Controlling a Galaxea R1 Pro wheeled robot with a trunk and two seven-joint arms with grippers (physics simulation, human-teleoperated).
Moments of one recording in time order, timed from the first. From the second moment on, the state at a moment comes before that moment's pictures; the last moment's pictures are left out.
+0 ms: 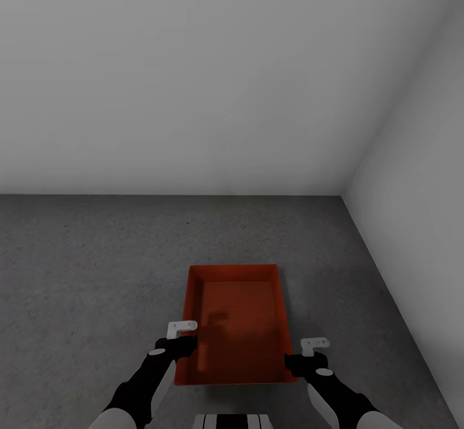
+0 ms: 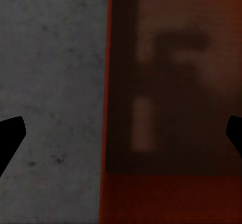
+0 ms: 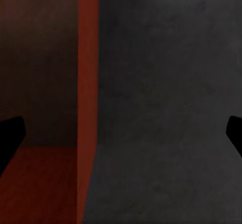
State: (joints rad) left arm -0.51 -0.14 0.02 -0.58 0.01 0.21 0.11; right arm -0.55 -0.04 0.48 -0.37 -0.41 0.03 -0.18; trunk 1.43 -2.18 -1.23
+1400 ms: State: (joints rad) left arm -0.51 -0.14 0.02 -0.58 0.01 0.21 0.11; right arm -0.55 -0.04 0.48 -0.37 -0.41 0.03 -0.18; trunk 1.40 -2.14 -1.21
